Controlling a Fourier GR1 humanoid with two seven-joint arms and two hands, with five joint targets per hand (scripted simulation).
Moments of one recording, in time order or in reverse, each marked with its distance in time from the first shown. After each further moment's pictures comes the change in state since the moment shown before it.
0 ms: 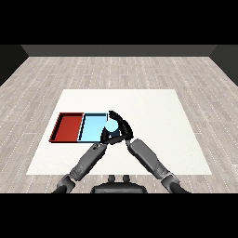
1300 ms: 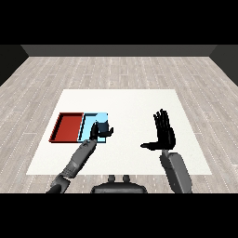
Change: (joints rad) left arm -0.009 0.090 0.160 0.050 -0.131 -0.038 0.061; right arm 0.442 -0.199 -0.364 -0.539 -0.071 0.193 0.064
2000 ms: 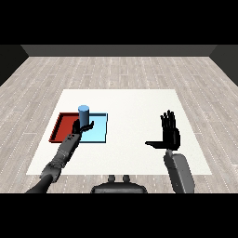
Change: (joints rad) left arm -0.177 0.169 0.204 0.469 -0.001 -0.069 0.078; right arm 0.030 -0.004 -0.083 0.030 0.018 -0.006 -0.008
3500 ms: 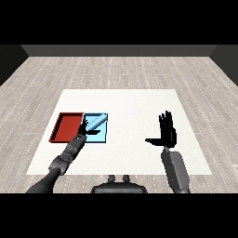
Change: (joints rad) left arm -0.147 -0.096 -0.001 0.345 -0.130 0.146 0.134; right arm -0.046 0.055 -0.057 0.161 -0.028 0.070 -0.053
